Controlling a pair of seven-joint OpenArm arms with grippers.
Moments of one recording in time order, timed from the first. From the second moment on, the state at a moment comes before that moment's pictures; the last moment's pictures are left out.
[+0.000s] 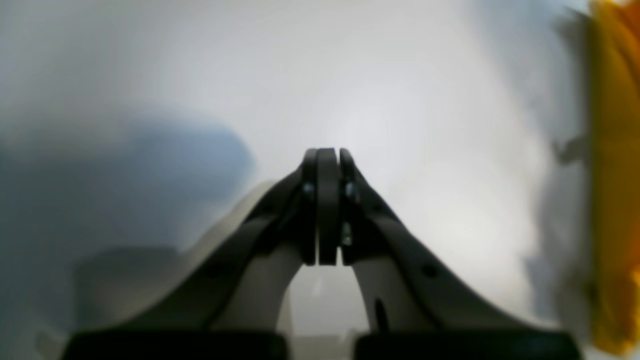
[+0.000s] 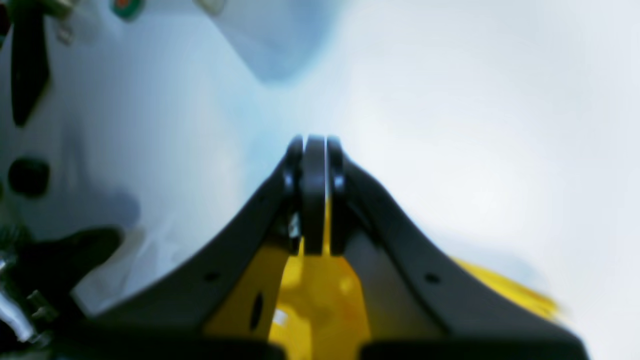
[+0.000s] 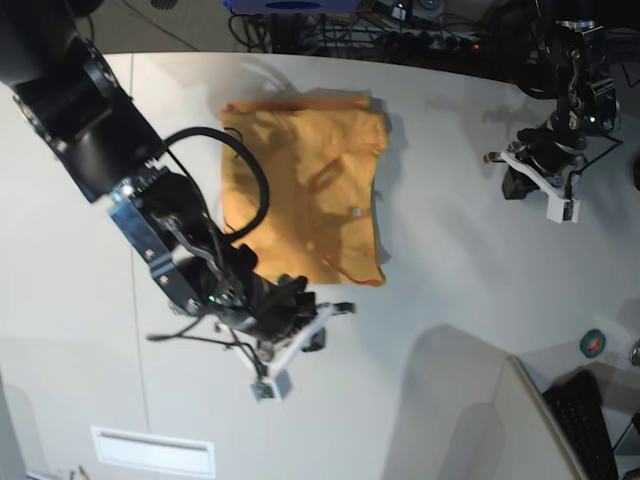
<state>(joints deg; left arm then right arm) 15.3 -18.1 -21.3 80.0 -24.2 -26.8 32.4 22.4 8.5 -38.2 75.5 43.6 -10.5 -32.1</state>
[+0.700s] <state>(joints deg) 3.7 -9.6 0.2 72.0 -43.1 -26.2 40.6 -11.2 24.2 4.0 97.0 43.7 -4.4 -32.7</state>
